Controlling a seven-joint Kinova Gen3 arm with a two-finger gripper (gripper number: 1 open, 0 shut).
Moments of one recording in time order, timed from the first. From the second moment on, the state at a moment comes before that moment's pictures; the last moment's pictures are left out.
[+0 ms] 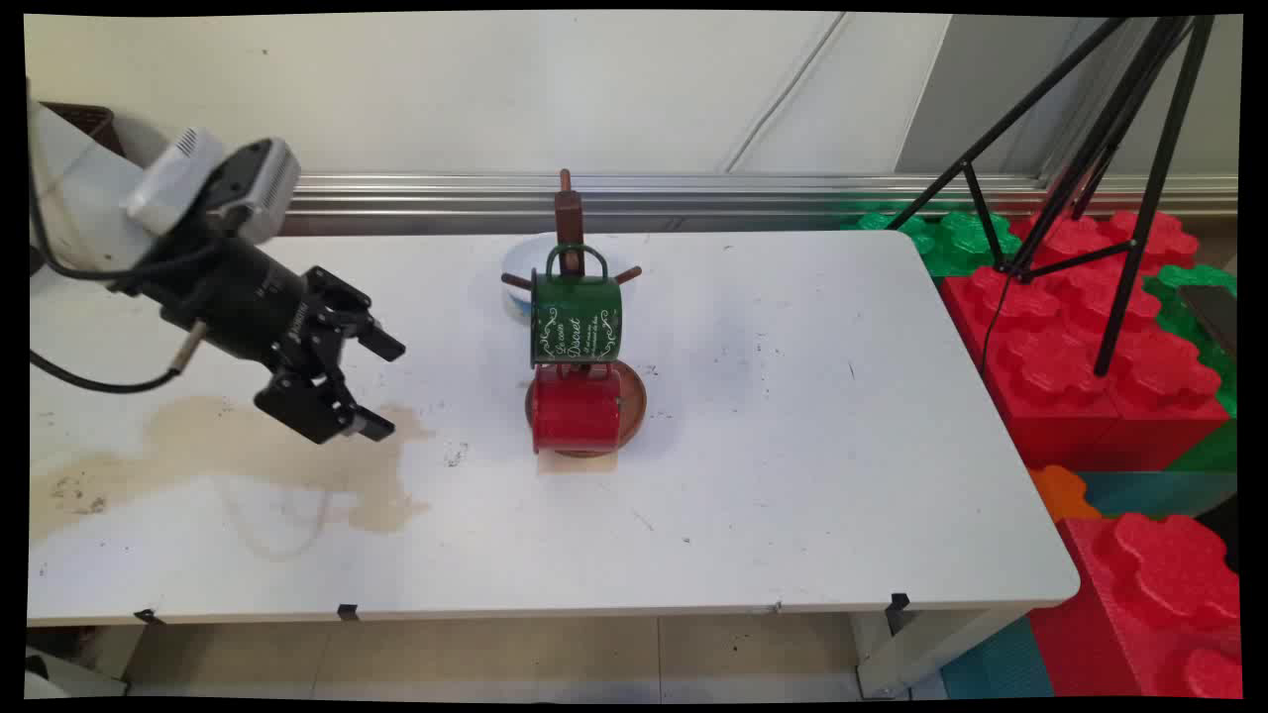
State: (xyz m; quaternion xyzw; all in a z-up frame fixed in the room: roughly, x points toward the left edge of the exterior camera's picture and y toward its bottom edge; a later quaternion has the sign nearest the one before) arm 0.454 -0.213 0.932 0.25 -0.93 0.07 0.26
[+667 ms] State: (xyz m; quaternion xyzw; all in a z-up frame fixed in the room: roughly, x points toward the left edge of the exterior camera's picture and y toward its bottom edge) arm 0.436 -0.217 0.887 0.26 -0.92 0.06 0.27
